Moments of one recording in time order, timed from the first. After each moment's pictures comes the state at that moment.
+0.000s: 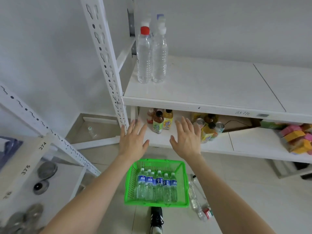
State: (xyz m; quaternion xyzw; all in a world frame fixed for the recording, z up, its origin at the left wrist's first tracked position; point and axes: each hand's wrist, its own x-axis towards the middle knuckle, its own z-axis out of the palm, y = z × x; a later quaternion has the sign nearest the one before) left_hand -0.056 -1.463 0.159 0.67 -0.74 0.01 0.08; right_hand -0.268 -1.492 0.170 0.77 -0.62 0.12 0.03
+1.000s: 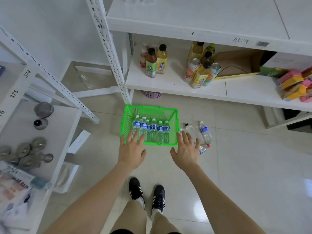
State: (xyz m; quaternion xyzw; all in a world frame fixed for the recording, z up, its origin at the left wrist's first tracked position) left_hand -0.141 -1.217 0.031 0.68 -0.71 -0.14 -0.06; right_hand -0.357 -1.238 0.034 0.73 -0.67 -0.03 -0.11
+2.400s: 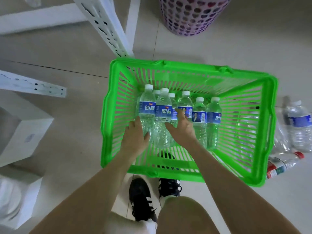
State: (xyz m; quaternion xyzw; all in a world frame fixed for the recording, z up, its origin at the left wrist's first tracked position) left_hand -0.040 -1.430 -0.505 0.76 -0.51 -0.40 -0.09; right_hand -0.204 -1.486 -0.504 0.57 -0.67 -0.05 -0.48
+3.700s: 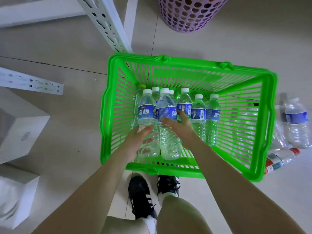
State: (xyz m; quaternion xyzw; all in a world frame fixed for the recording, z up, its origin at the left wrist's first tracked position) left_hand -0.042 -1.422 -0.500 0.70 -0.05 -0.70 0.17; right_hand -0.204 -1.483 -0.507 0.29 -0.70 0.07 -0.65
